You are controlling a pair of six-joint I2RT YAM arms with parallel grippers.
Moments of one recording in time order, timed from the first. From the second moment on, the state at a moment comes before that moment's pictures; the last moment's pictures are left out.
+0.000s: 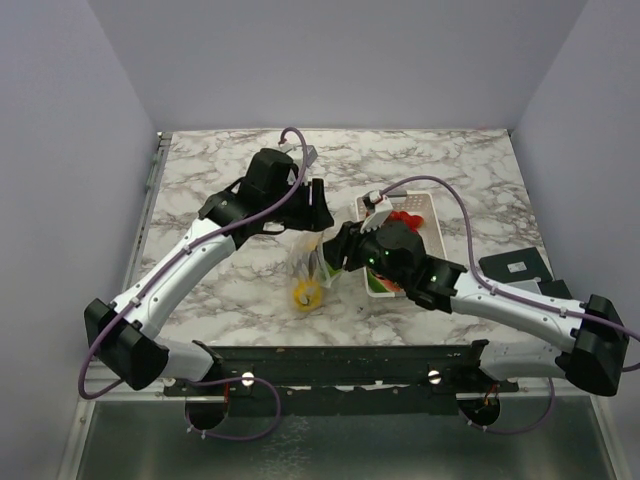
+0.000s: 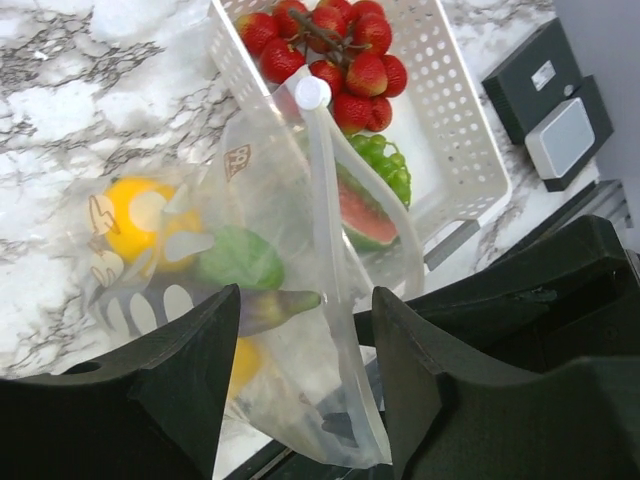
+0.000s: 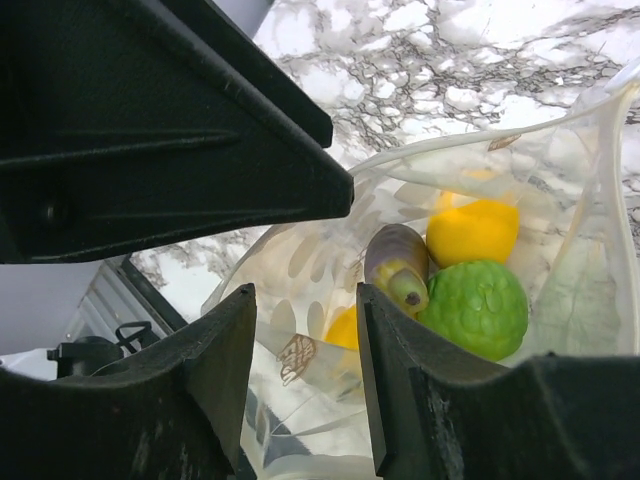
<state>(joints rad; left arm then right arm) -0.62 1.34 1.34 -0.62 0.25 -0.44 0.99 1.19 0.84 0.11 0.19 0.61</state>
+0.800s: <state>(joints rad) -0.62 1.38 1.44 -0.86 0.09 -0.28 1.05 1.34 0.99 0.06 0.26 0.55</state>
